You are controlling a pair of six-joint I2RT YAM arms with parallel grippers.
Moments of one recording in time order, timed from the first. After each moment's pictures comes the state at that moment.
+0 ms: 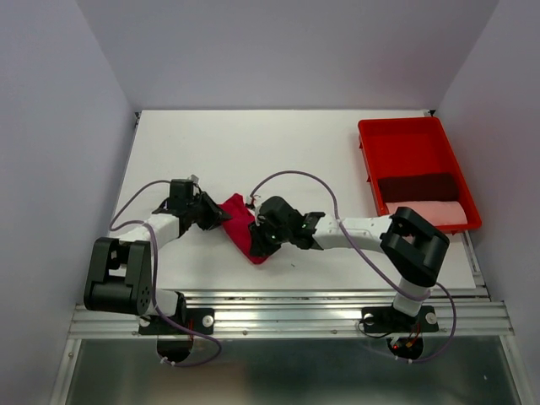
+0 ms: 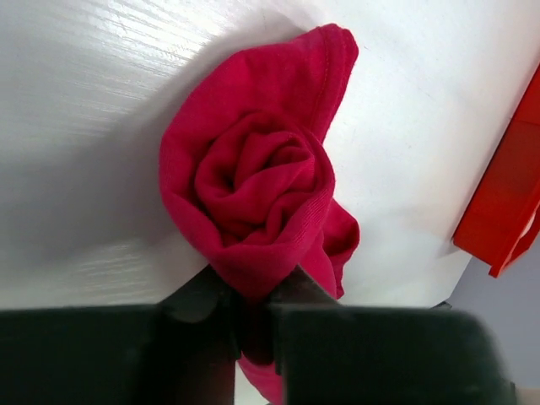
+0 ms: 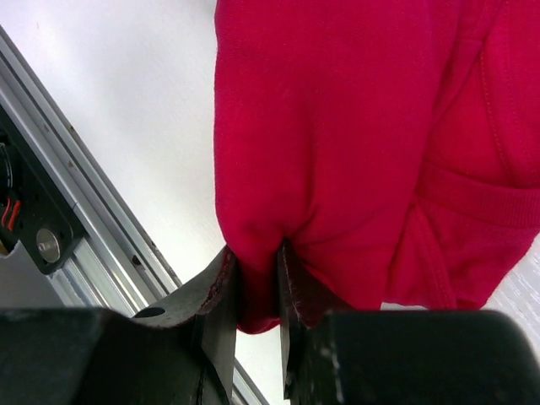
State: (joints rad) left arm -0.12 1.39 0.59 -0.07 0.39 -0.80; right arm 1.01 1.77 1.06 -0.05 -0.23 0.44
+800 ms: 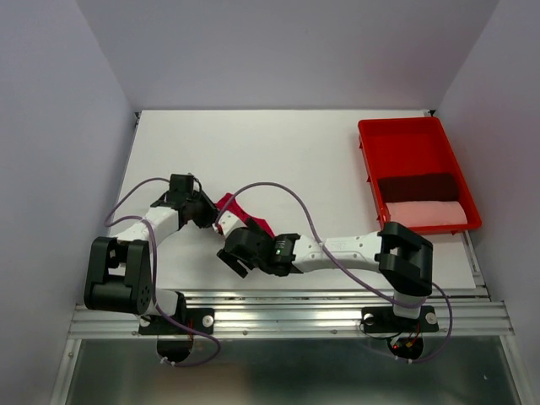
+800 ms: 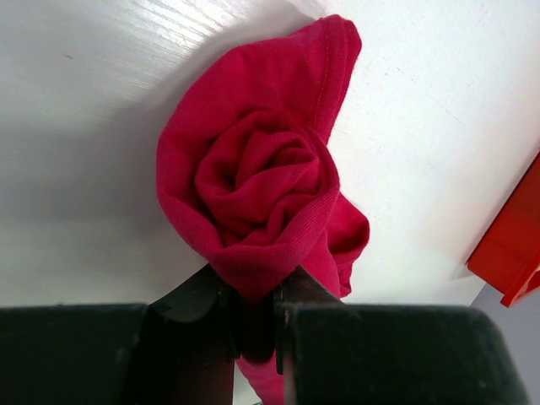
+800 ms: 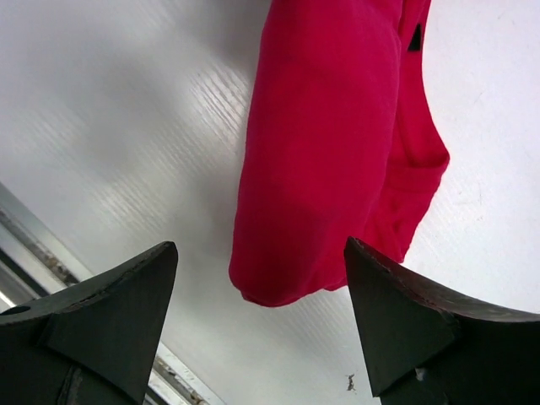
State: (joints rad) left arm -0.13 1.39 0.68 -0.24 0.30 -0.80; right arm 1.29 1.81 1.27 -0.28 0.43 0.21
